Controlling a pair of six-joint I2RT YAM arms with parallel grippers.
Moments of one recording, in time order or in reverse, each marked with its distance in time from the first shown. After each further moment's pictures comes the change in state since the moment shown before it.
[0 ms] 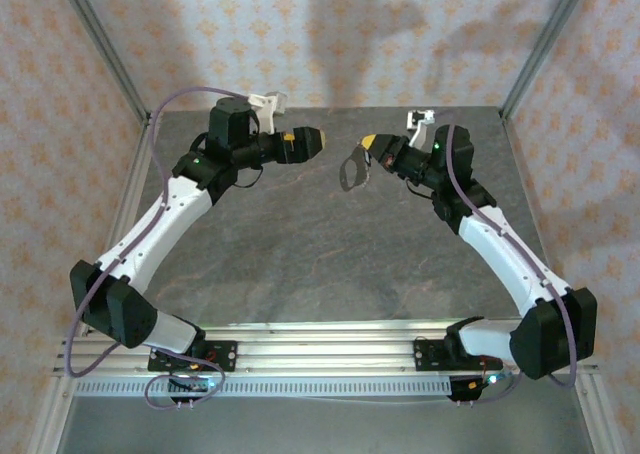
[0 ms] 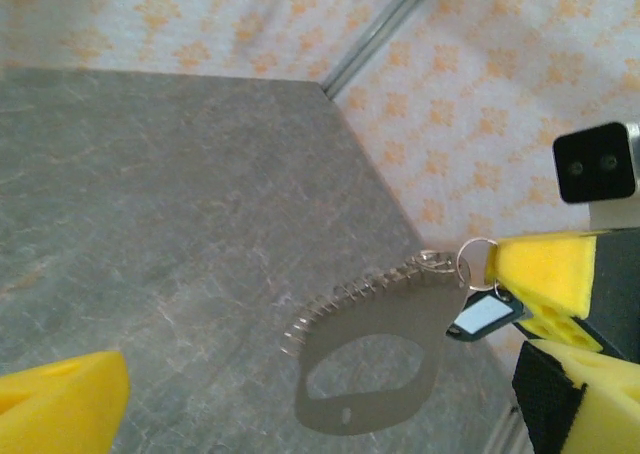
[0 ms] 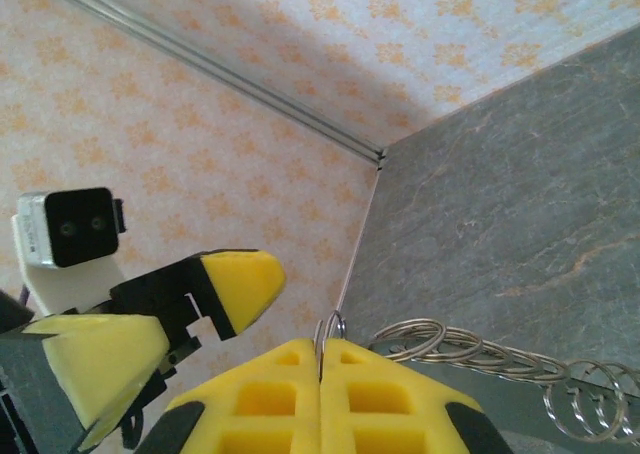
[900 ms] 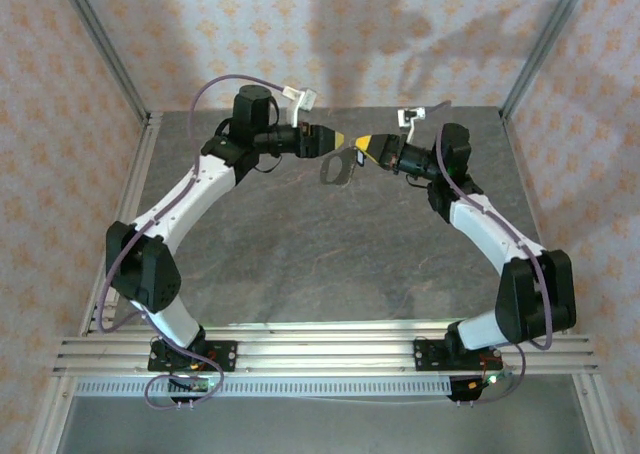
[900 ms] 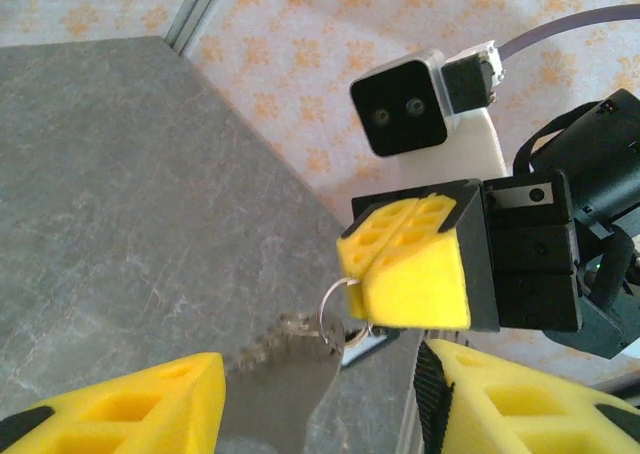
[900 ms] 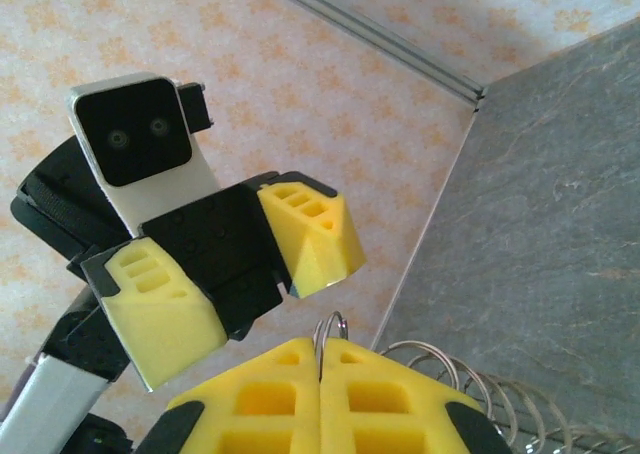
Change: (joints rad) left arm 0.000 0.237 0.121 0.169 0.340 0.057; right arm -0.093 0.188 -0.064 0.409 -0.368 0.147
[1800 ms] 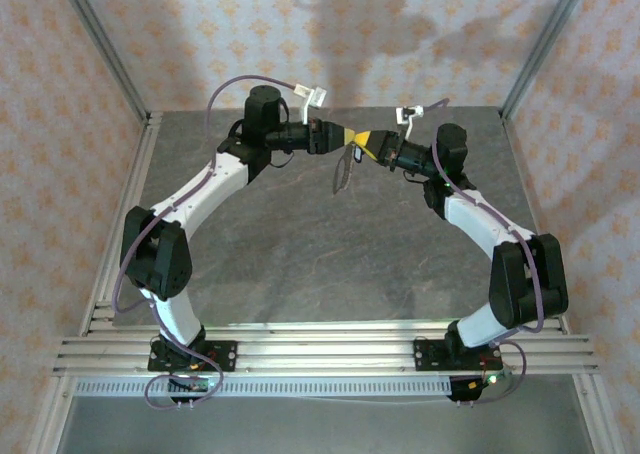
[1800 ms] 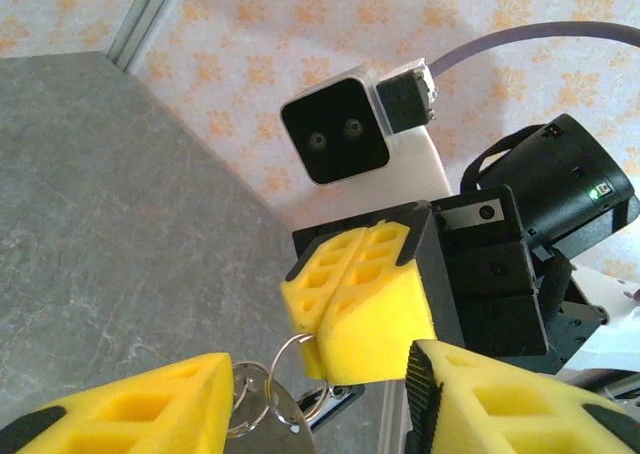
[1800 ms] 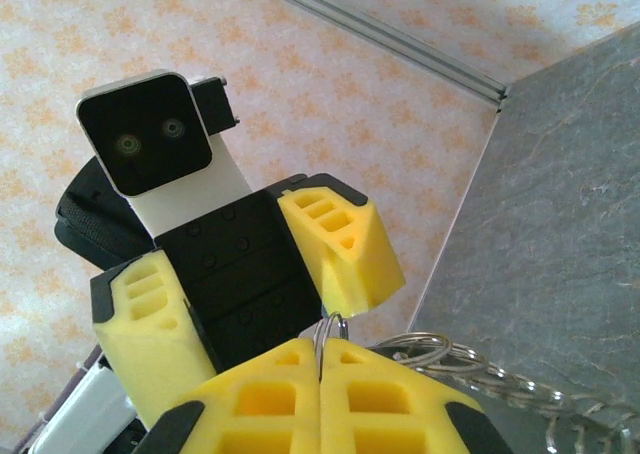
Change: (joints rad) left arm -0.020 0.087 0.003 0.206 0.075 -0.105; right arm -0.009 0.072 0.000 0.155 -0.022 0.111
